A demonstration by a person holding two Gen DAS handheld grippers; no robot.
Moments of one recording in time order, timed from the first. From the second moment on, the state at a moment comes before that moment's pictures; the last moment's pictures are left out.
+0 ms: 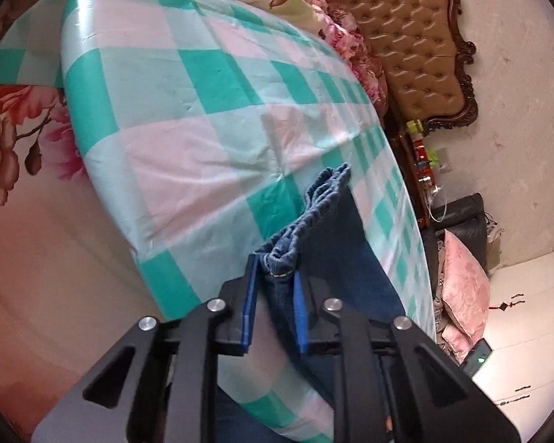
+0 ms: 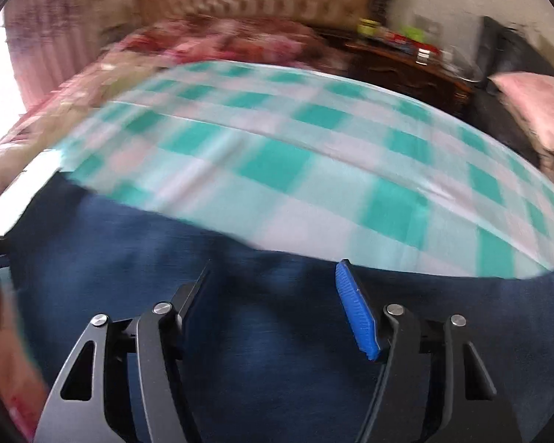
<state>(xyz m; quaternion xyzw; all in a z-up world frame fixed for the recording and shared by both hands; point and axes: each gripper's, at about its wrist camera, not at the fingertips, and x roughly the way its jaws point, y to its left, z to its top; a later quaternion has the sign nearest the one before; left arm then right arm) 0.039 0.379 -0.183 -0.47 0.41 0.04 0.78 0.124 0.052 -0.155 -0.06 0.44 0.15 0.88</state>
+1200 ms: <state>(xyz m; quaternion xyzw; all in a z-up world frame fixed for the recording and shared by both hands) -0.020 0.050 -0.176 0.39 0.25 0.02 0.89 0.147 0.061 -0.185 0.29 0.65 0.36 0.60</state>
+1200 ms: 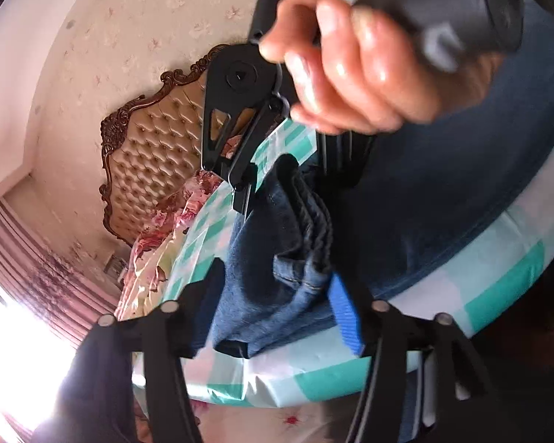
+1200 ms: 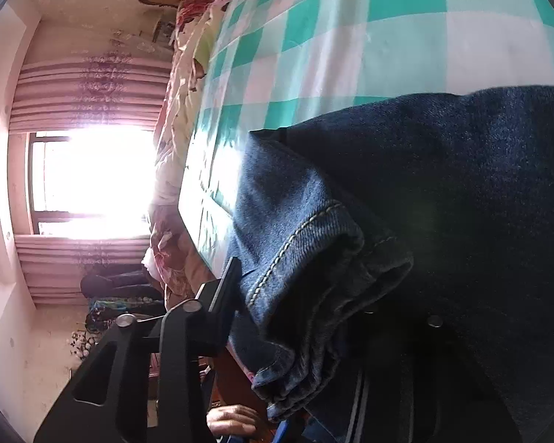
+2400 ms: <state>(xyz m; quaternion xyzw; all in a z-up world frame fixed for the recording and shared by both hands) -0.007 -0.134 -0.147 0.37 0.19 -0.11 0.90 0.125 -0.139 -0.131 0.29 0.56 0.31 0.71</state>
